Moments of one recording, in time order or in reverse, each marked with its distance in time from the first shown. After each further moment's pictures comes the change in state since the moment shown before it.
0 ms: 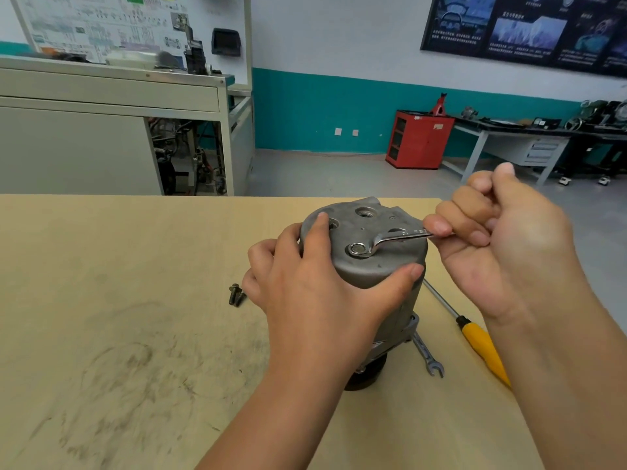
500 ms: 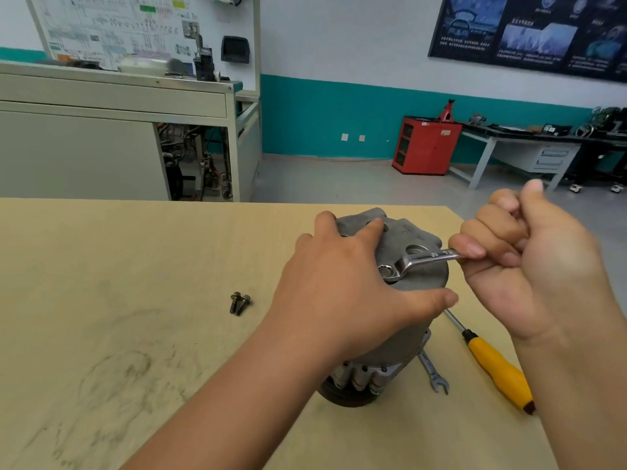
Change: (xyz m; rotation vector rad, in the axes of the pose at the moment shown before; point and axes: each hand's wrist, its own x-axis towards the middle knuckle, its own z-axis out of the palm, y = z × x) left_hand 0.031 0.019 -0.012 0.186 -0.472 0.182; right_hand 0.011 -0.008 -0.019 0.013 -0.020 0.033
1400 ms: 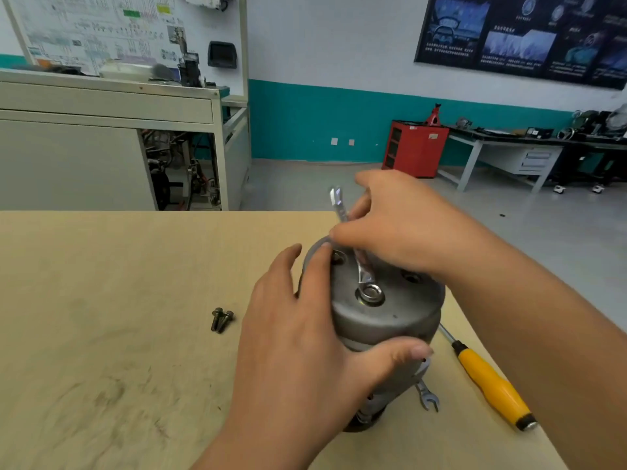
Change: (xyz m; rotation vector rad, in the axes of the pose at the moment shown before) left_hand -0.027 -0.020 0.027 -0.153 0.307 0.060; right_hand 0.020 0.012 0.064 -1.768 -0.406 -0.219
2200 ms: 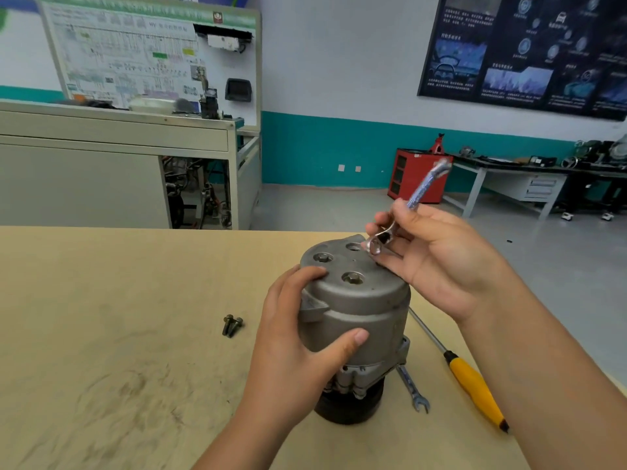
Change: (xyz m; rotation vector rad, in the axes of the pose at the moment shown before) left_hand -0.013 -0.022 0.014 -0.541 0.082 -0.023; right_hand -0.031 0.037 -0.005 1.577 -0.001 0.128
